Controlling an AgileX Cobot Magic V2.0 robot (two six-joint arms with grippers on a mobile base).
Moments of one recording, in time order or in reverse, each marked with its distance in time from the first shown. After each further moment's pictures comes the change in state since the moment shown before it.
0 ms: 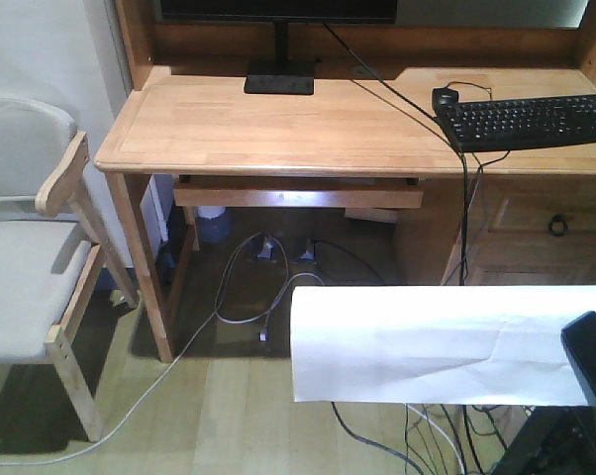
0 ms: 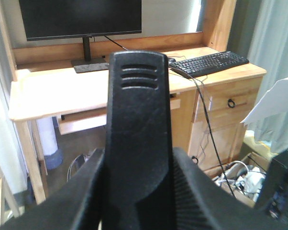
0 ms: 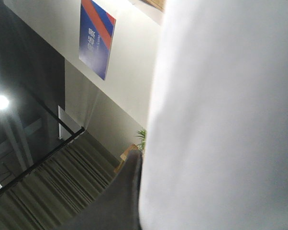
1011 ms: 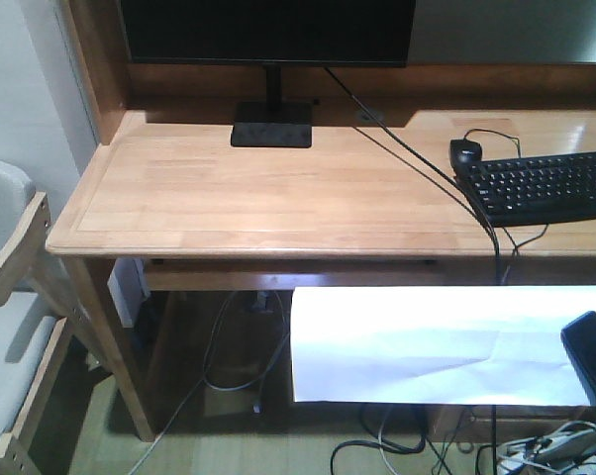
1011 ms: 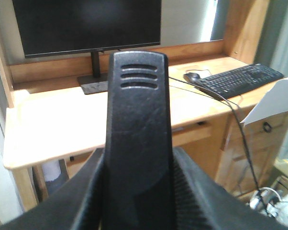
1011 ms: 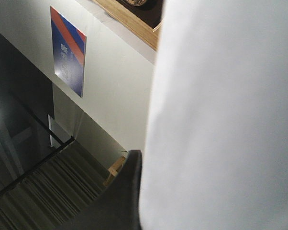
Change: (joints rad) left arm 0.000 0.000 0.000 0.000 0.000 0.000; right arm 0.000 0.000 0.000 0.000 0.000 0.000
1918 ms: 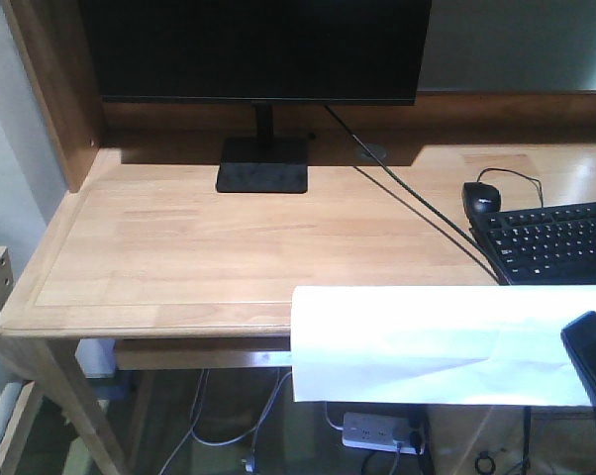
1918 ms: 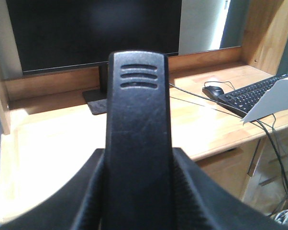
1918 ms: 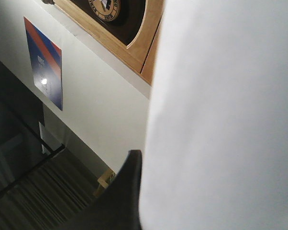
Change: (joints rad) left arm 0.000 0.000 0.000 0.000 0.000 0.000; right arm 0.000 0.000 0.000 0.000 0.000 0.000
